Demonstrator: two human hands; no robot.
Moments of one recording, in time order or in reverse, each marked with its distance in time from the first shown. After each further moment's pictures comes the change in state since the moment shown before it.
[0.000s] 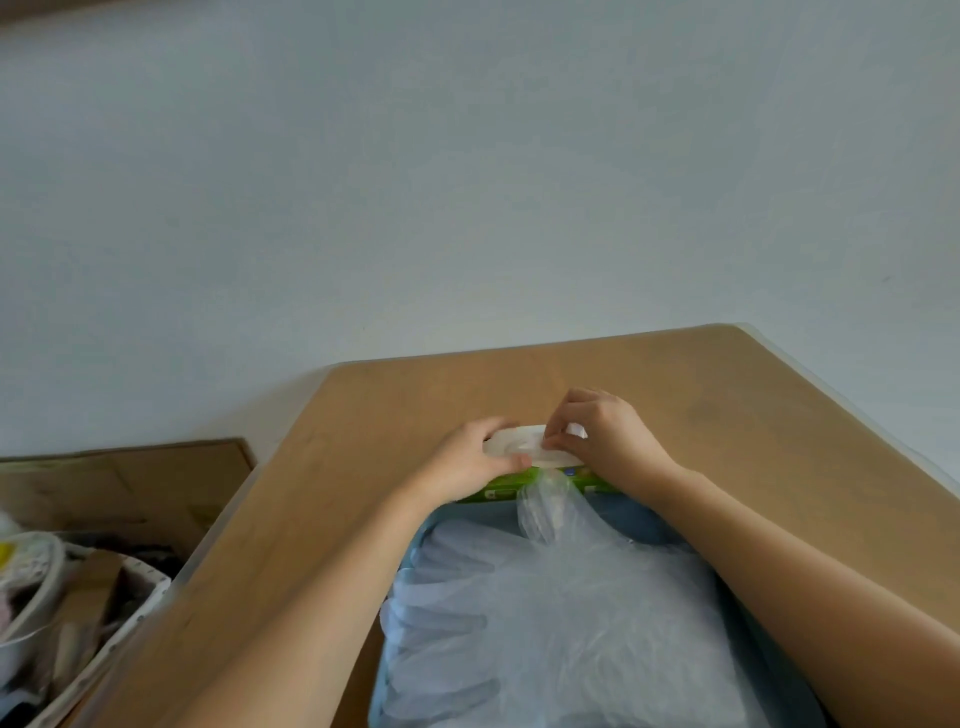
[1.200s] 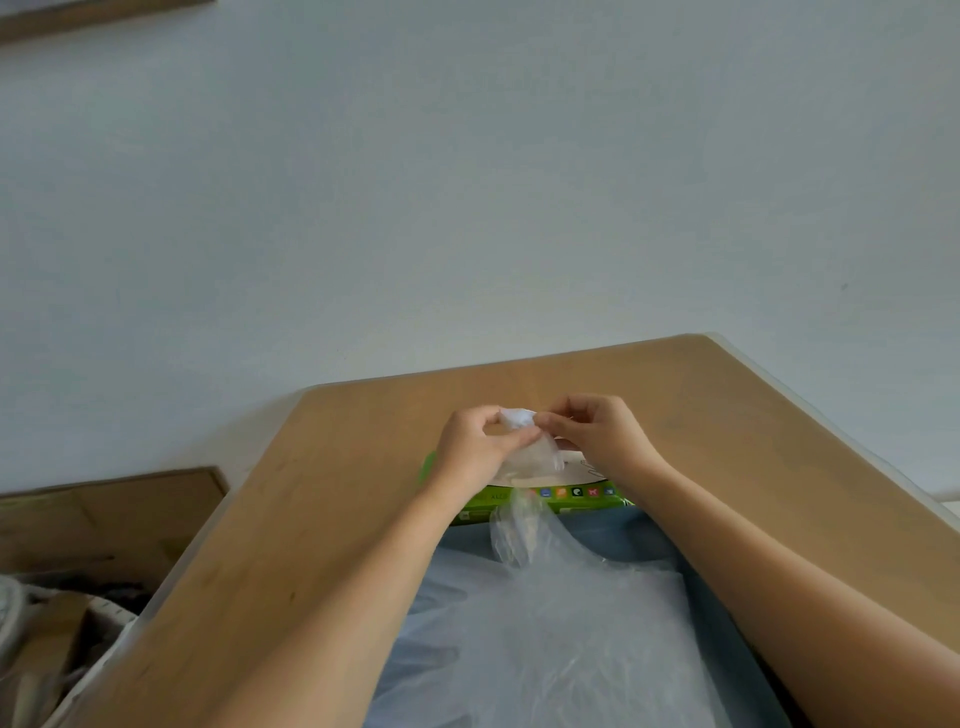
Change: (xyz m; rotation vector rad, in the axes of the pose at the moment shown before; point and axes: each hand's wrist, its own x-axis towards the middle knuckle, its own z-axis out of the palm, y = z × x) left_hand 0.022 0.039 0.020 -0.393 0.276 0.034; right_hand 0.002 -0.001 -0.018 0.853 0.112 0.445
